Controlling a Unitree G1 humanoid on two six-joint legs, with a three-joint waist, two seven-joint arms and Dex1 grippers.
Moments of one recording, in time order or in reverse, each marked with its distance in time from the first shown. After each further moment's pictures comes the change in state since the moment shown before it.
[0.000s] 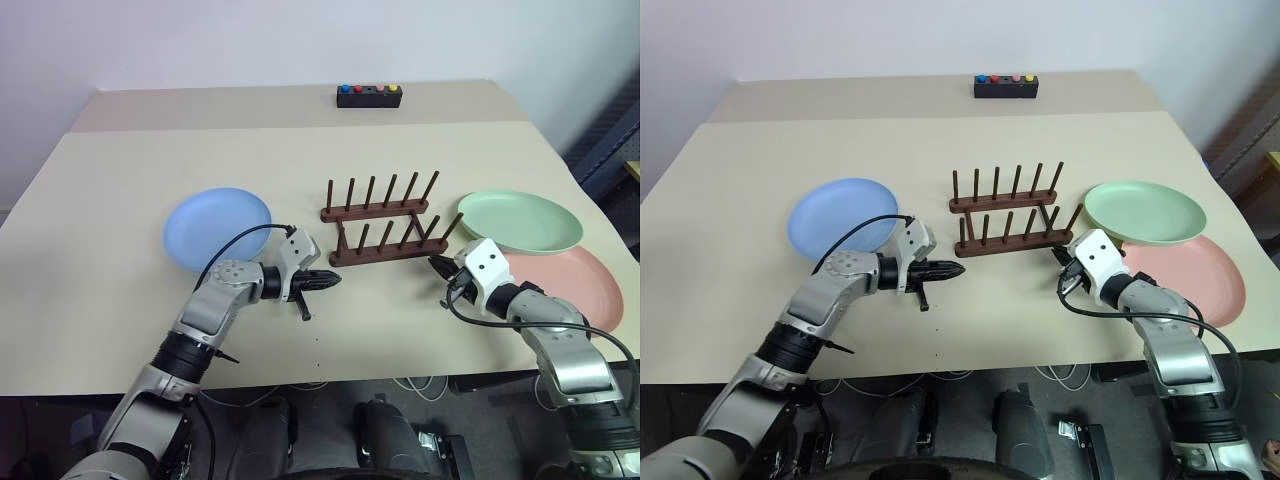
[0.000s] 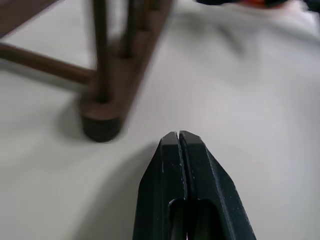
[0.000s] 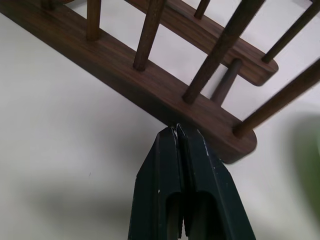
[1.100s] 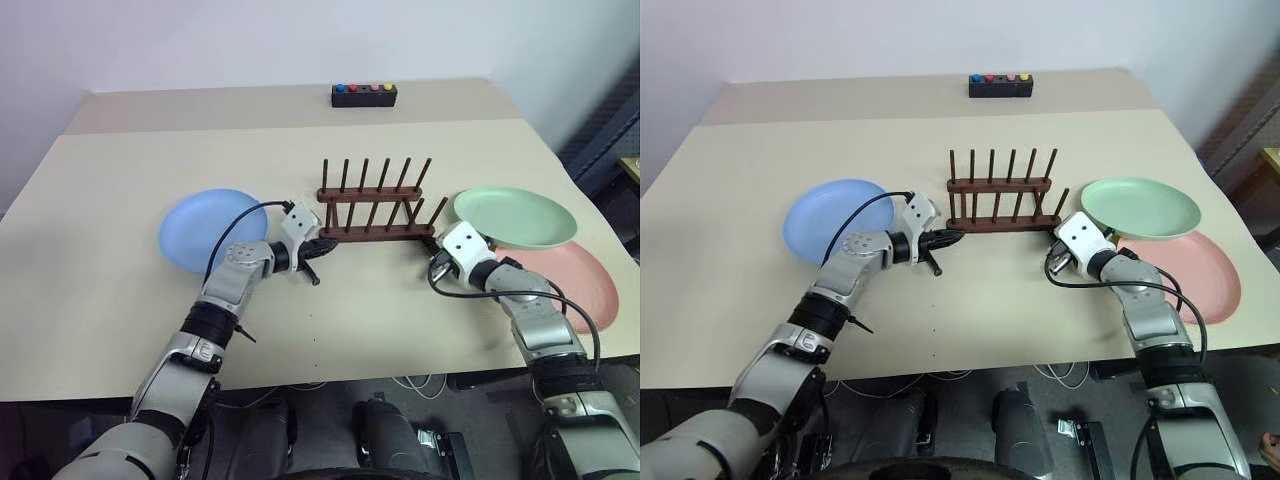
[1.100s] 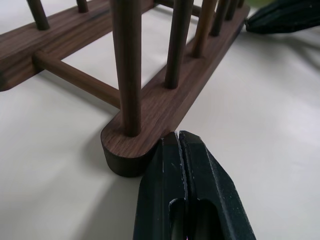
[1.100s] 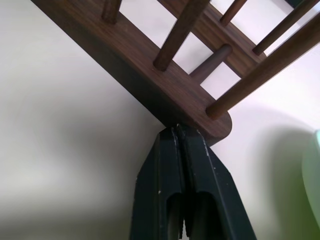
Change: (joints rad) left arm -0.188 -0.101 0.070 0.384 0.089 -0.230 0.104; right arm -0.266 0.039 0.091 0.411 -0.167 -0.220 -0.043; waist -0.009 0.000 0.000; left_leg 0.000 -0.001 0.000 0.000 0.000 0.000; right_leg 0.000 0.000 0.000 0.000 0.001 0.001
